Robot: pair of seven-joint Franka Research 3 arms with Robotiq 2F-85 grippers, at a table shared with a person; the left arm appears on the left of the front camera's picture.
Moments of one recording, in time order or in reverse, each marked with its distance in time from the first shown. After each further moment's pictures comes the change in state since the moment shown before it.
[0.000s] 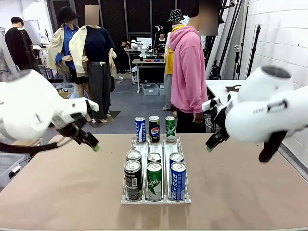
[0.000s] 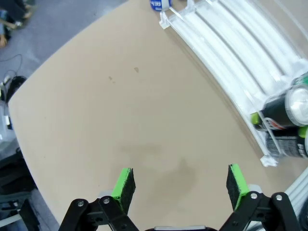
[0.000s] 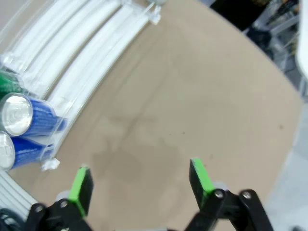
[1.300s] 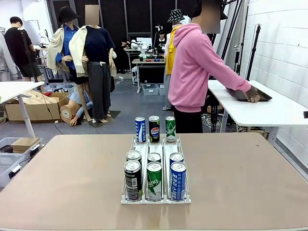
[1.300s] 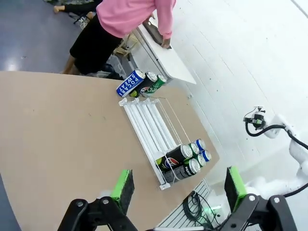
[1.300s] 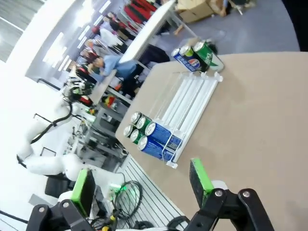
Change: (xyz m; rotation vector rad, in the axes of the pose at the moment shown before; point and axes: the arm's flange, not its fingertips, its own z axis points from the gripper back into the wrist) left arm -0.172 0.235 0.151 -0.708 -0.573 0.501; right arm -0.221 -0.237 0.126 0.867 -0.607 -0.503
